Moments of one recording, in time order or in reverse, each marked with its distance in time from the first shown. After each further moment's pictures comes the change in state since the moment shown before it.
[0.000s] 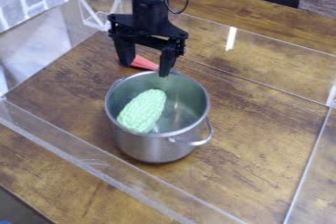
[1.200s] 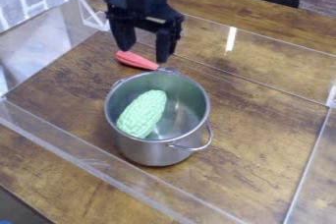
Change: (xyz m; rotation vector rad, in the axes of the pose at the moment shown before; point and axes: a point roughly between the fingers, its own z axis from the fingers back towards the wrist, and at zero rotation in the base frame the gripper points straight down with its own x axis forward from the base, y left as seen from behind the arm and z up) arm -0.005 -0.001 0.035 -0.050 -0.044 -0.109
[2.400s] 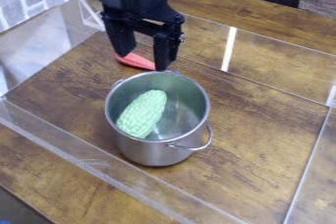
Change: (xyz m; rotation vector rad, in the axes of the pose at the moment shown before) arm -0.032 -0.021 0.024 -0.059 -0.019 -0.116
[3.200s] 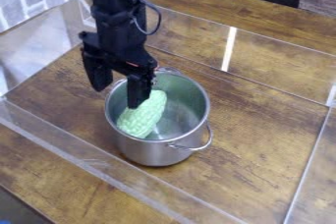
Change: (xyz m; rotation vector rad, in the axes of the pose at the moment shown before) arm -0.035 0.025 -0.033 0.032 0.105 -0.019
